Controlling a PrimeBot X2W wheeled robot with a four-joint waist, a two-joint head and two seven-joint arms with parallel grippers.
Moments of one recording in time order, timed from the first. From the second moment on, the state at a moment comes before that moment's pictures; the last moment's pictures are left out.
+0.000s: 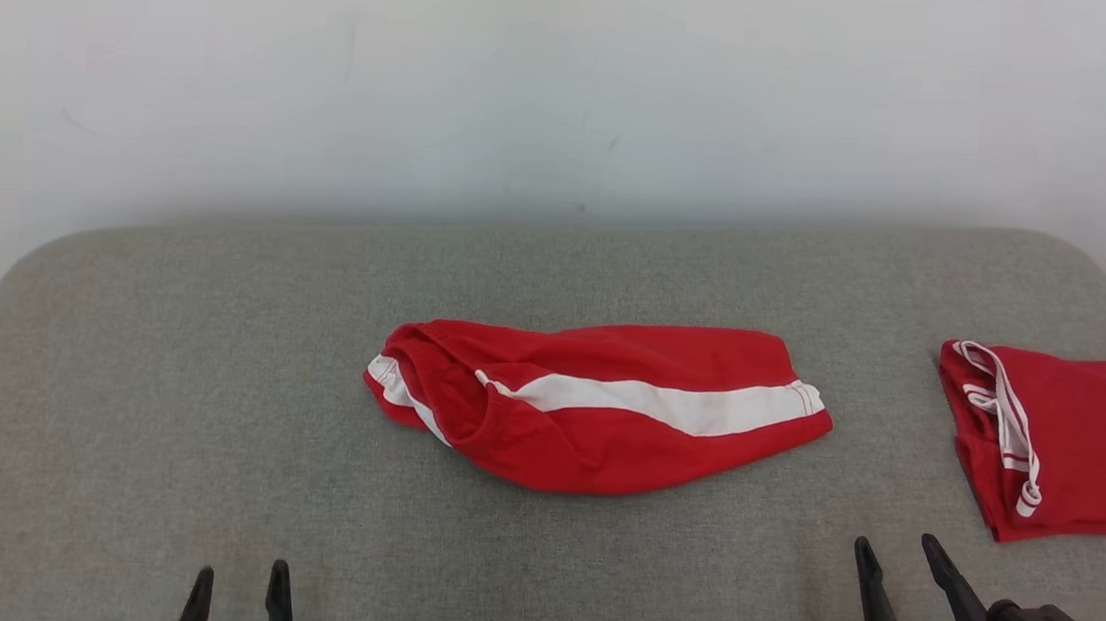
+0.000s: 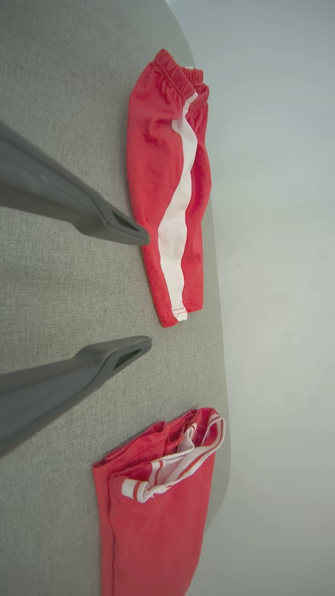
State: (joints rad) left arm 0.16 0.09 -0.04 0.05 -0.31 -0.06 -0.26; right arm 0.05 -0.19 0.09 0.24 0.29 0.13 -0.19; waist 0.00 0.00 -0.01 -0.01
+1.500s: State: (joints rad) left arm -0.03 0.07 -0.10 0.24 -0.28 -0.13 -0.12; right arm -0.13 -0.25 0.12 0.22 0.30 0.13 0.04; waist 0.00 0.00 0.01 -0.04
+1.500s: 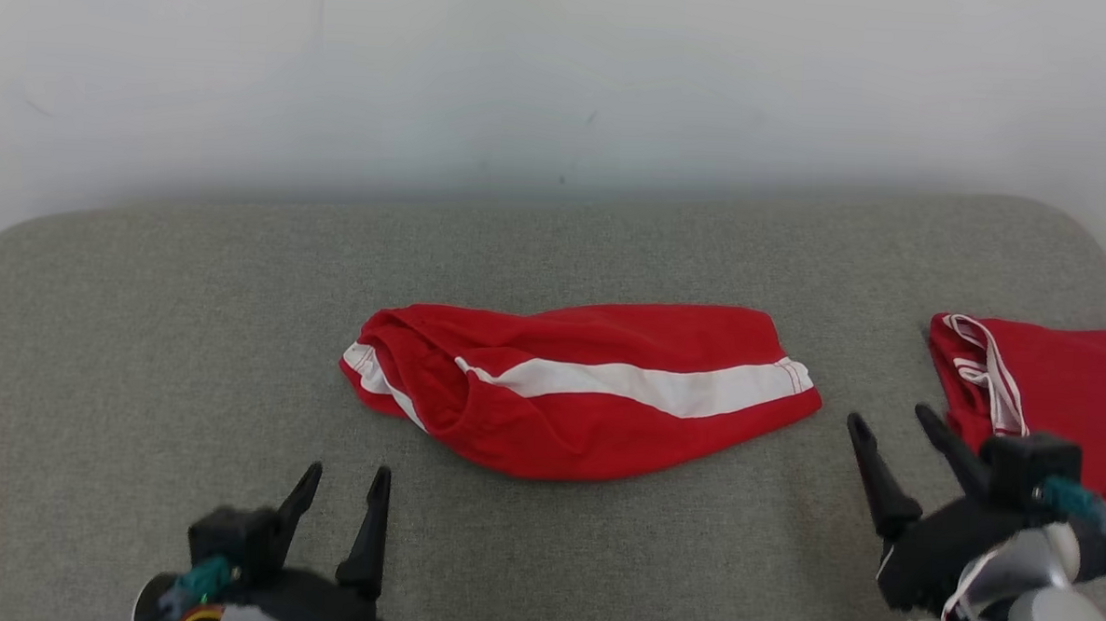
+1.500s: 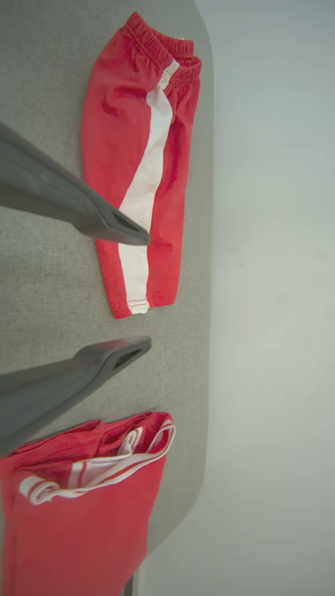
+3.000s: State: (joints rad) left arm -0.72 0.08 -0.39 0.37 -0.60 0.24 0.68; right arm -0.78 -0.22 0.12 0.72 0.30 0.13 0.45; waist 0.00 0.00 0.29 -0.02
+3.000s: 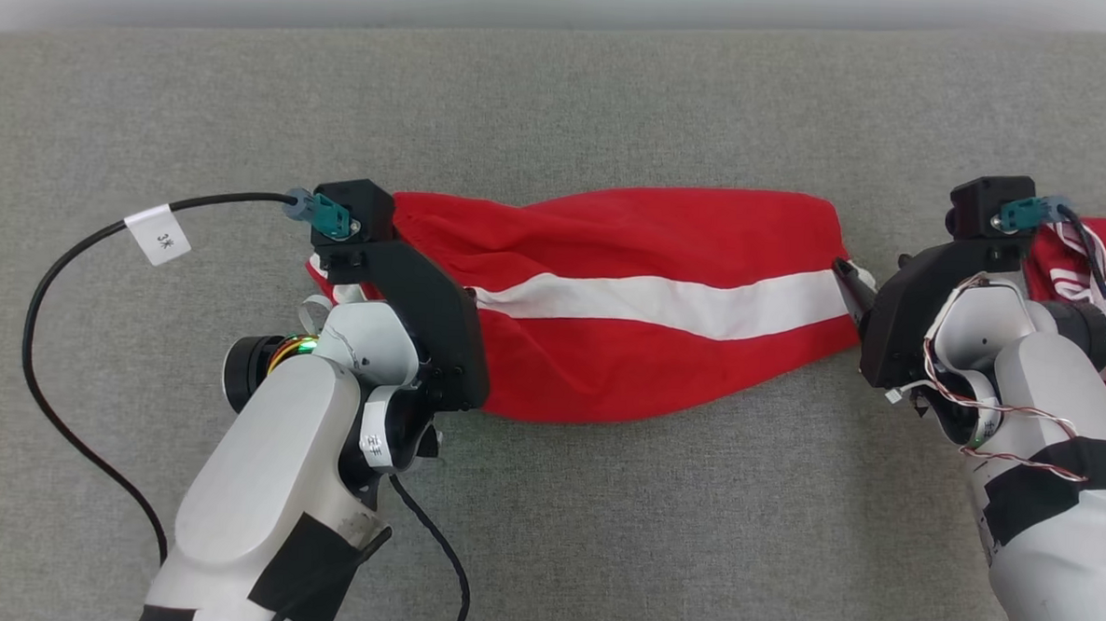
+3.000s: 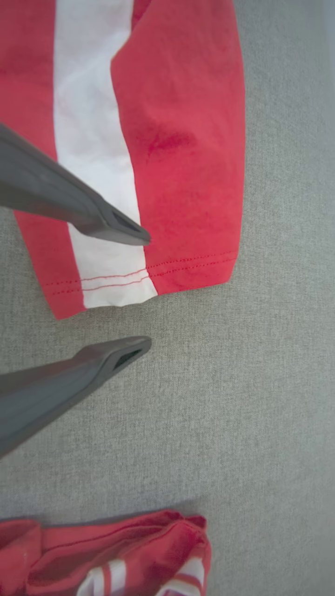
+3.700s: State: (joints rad) left arm -0.72 0.07 -0.42 0.38 -0.62 0.21 0.63; right arm -0.79 -0.26 0.21 0.72 0.36 0.13 0.54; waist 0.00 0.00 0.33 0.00
